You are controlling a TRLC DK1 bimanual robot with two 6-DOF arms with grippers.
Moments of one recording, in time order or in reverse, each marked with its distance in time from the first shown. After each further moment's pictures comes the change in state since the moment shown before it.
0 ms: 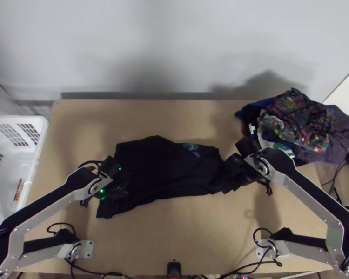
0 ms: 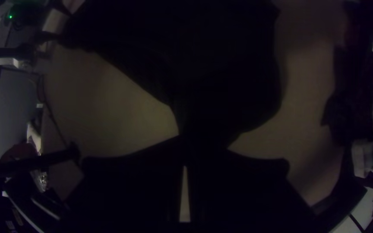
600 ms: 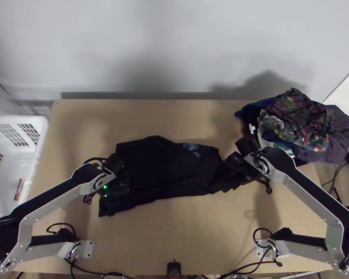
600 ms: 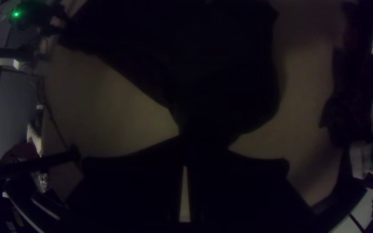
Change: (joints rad) left arm 0.022 0.089 0.019 0.023 0.017 -0.006; right arm -0.003 0.008 0.014 -0.001 0.000 0.003
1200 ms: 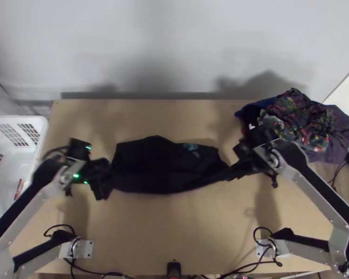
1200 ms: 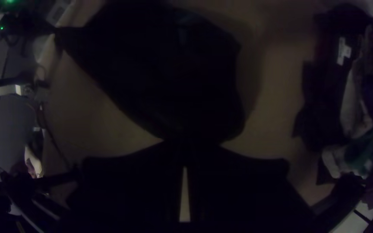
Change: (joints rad) left arm 0.270 -0.239 0.117 -0.032 0.130 -0.005; right arm -0.083 -0.024 0.094 -0.001 0.012 0.013
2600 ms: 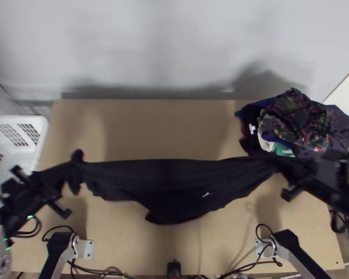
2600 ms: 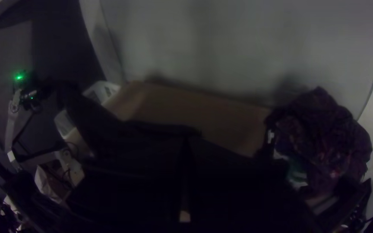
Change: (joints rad) left arm 0.303 -0.693 0.109 0.223 0.406 -0.644; right arm -0.129 -0.545 0.277 -0.035 -0.064 0.150
